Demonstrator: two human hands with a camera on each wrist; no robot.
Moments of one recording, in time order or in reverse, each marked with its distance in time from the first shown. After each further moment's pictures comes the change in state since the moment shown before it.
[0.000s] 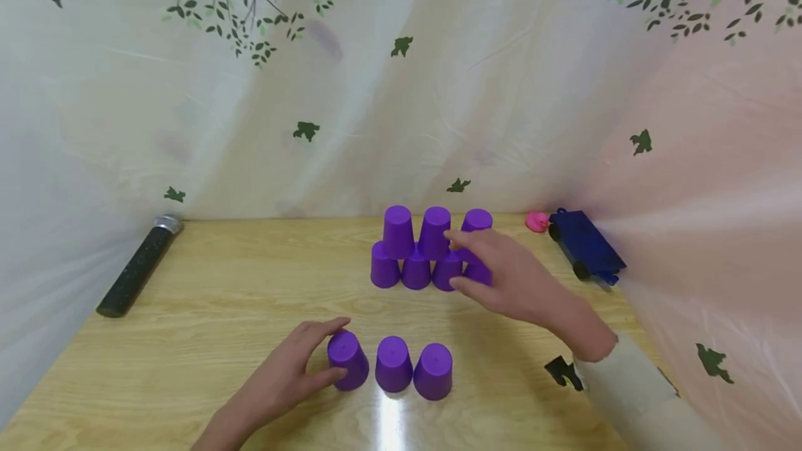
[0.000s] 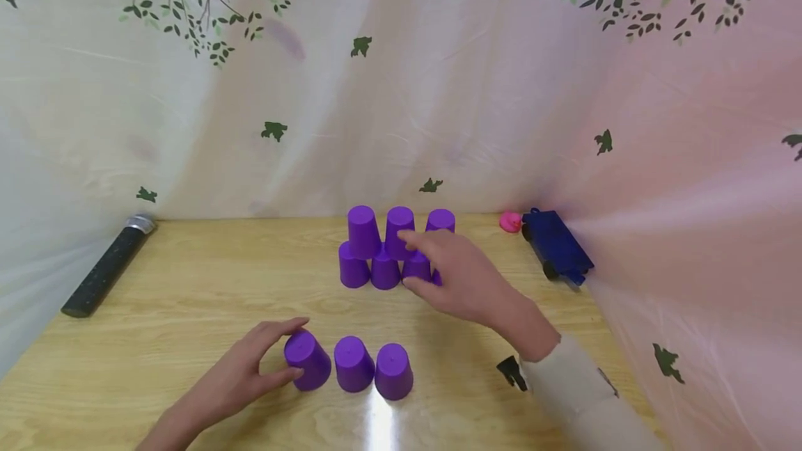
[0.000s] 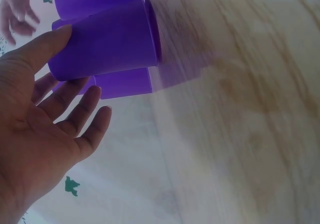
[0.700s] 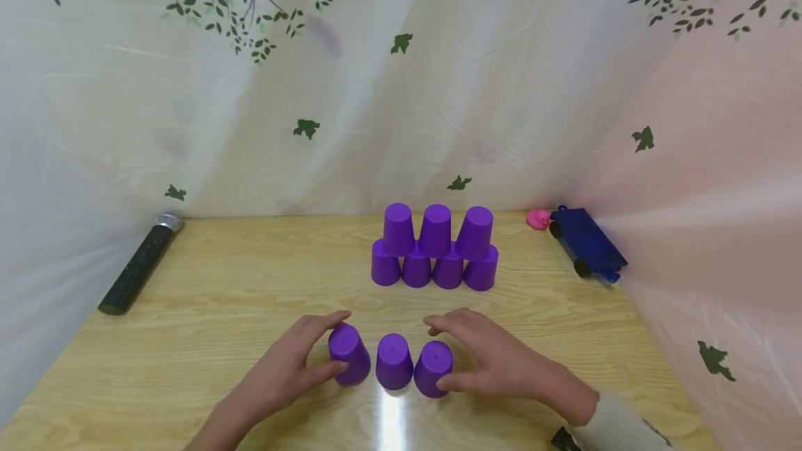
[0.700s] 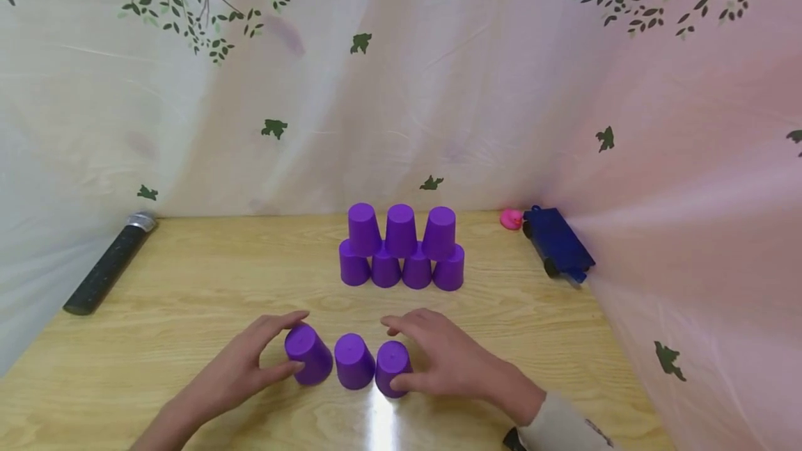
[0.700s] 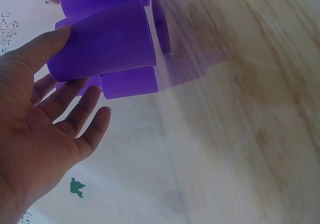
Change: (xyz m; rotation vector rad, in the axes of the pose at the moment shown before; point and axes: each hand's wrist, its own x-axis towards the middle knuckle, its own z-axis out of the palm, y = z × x) left_hand 0.004 0.003 -0.005 0.007 -0.015 -0.035; right_hand -0.065 -0.021 0.069 0.321 -0.319 0.080
